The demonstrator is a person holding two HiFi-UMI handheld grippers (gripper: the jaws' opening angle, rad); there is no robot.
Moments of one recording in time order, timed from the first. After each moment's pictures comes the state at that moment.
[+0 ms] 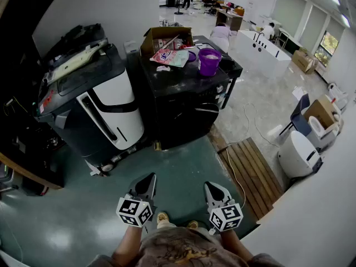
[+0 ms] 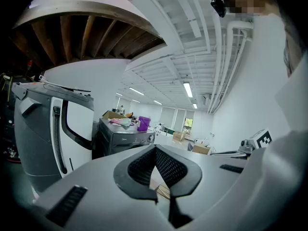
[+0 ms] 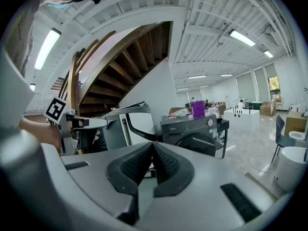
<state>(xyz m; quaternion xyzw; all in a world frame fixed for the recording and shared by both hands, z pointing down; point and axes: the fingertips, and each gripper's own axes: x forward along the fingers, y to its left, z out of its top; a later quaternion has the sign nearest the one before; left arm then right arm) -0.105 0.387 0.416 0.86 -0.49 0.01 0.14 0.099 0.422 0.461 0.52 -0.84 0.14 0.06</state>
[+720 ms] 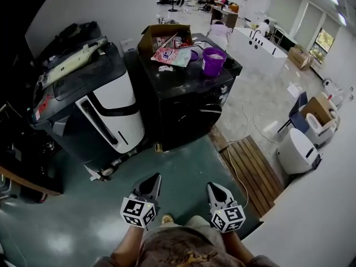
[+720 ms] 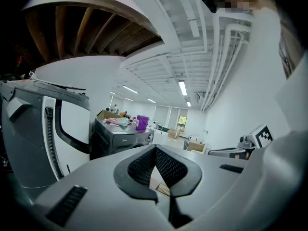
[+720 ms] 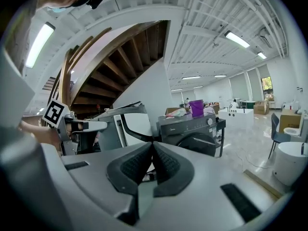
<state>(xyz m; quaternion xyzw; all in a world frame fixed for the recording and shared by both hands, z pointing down) -0.143 0.341 0.426 0.88 -0.46 0.02 0.13 0.052 0.386 0.467 0.55 -0.82 0.15 0.05</state>
